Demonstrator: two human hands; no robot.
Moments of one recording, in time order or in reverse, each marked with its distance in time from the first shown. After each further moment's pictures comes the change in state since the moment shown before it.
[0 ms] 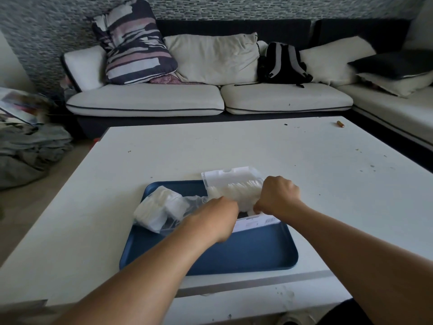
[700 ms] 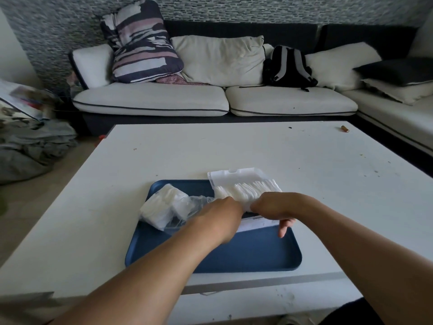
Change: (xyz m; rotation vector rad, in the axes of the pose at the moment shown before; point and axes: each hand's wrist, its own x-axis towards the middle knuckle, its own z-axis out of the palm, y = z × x) left_hand -0.007 0.002 -0.003 0.011 -0.024 -0.017; right_hand -0.017 -0.013 -0.026 0.065 -0.603 -0.123
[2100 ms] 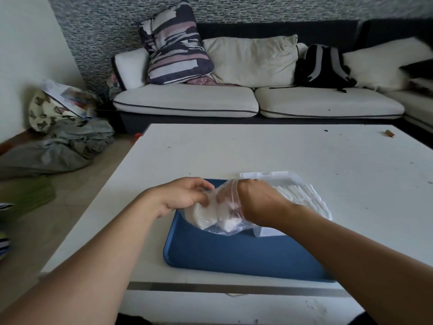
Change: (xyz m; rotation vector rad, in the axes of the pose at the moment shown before) left_hand -0.038 -0.157 -0.017 -1.023 0.004 -0.277; right_hand 0.011 -0.092 0.029 -0.266 0.554 -0.688
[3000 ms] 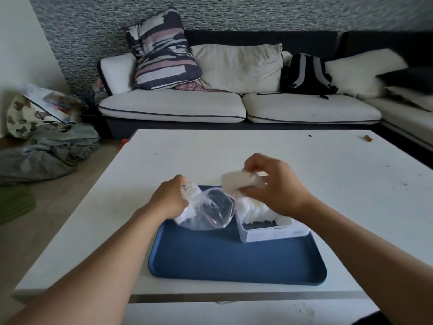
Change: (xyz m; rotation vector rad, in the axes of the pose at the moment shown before) left_hand 0.032 -0.011 0.008 0.468 0.362 0.005; right_hand -0.034 0.040 -0.038 0.593 0.441 0.101
